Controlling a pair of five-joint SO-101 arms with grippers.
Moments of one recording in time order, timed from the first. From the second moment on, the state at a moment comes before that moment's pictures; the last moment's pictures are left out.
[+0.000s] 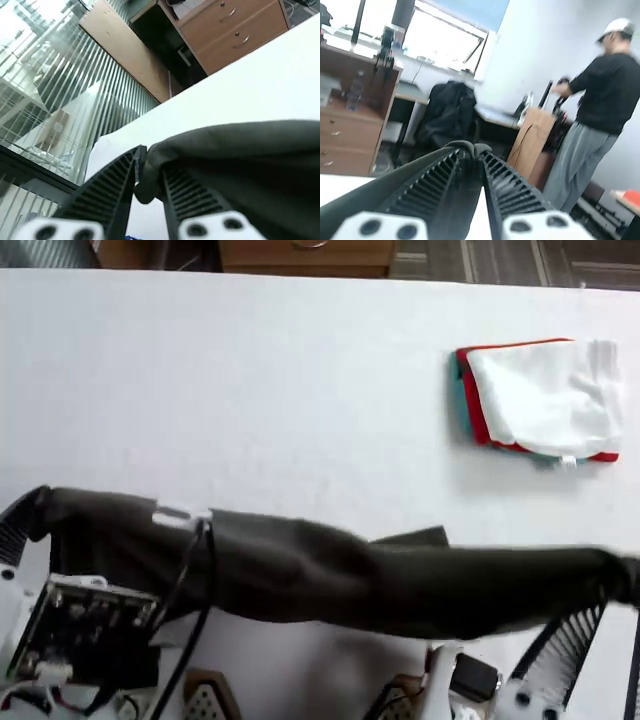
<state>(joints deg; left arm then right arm) -16.6 -65.1 -10.2 101.5 -35.2 20.6 -69.1 -28.5 95.4 20.8</state>
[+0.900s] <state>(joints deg) -11.4 -17.2 -3.0 71.4 -33.0 9.5 -20.4 -1.8 54.2 17.1</state>
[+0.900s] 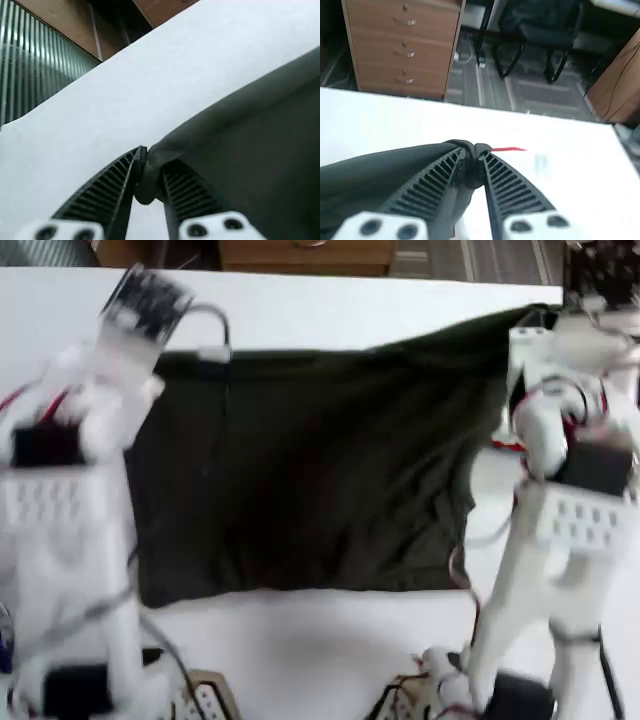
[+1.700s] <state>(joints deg) -10.6 43.4 -92.6 94.5 -32.5 5.4 18.9 -49.4 65.4 17.1</state>
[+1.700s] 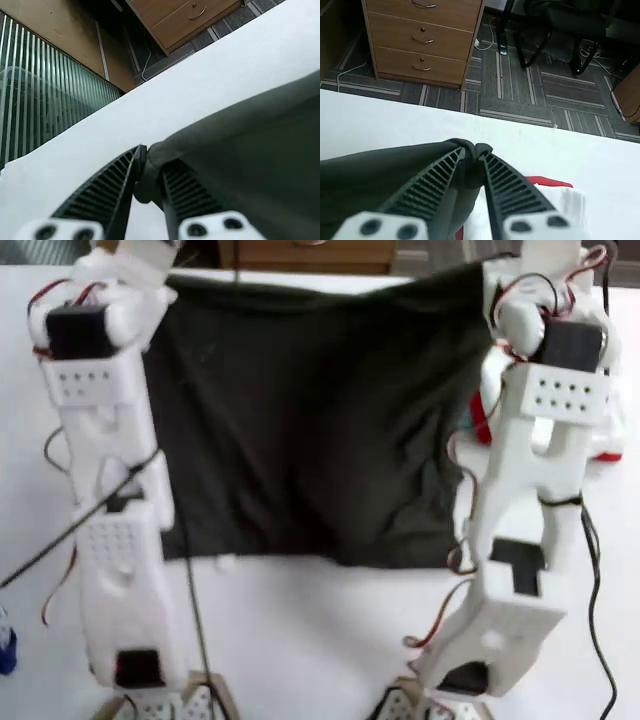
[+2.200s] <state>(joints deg) -11.8 57.1 -86.8 93.8 -32.5 5.3 34.4 -49.8 69.9 17.1</state>
